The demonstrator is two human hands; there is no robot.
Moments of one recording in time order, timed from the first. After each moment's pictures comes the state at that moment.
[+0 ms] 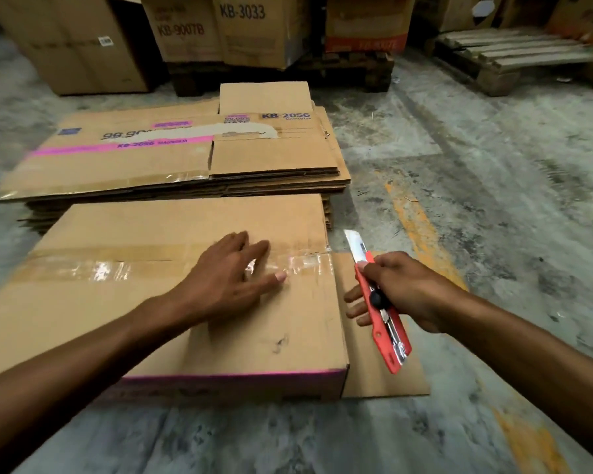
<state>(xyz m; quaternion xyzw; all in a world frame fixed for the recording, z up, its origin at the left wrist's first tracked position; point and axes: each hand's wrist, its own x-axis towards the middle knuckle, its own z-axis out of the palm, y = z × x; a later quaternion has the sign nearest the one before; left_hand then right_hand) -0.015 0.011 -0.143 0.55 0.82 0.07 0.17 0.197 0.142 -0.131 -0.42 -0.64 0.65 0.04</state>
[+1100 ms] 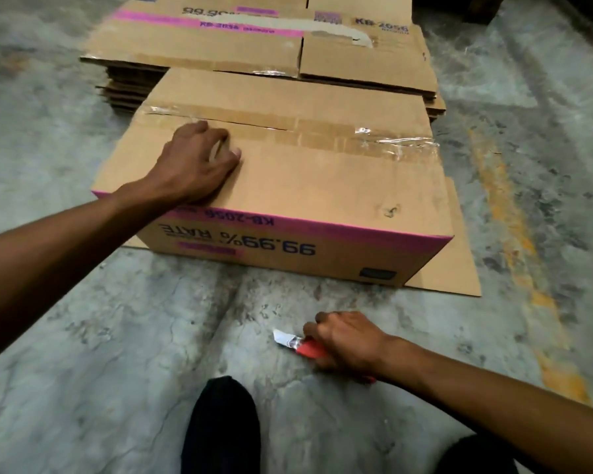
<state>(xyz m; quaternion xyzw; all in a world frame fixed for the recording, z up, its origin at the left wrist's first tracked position) -0.138 -0.109 -0.173 0.40 0.90 0.17 0.05 0.159 -0.032 -0.259 -0.01 -0.96 0.14 -0.23</state>
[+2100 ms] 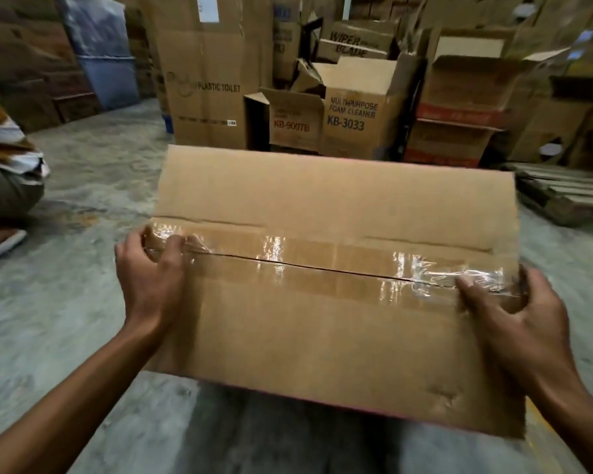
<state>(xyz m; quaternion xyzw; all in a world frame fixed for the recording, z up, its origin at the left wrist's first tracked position) -0.147 -0.142 -0.076 0.10 0.77 0.61 -0.14 0.151 0.096 -0.045 -0.36 -0.74 0.35 0.44</state>
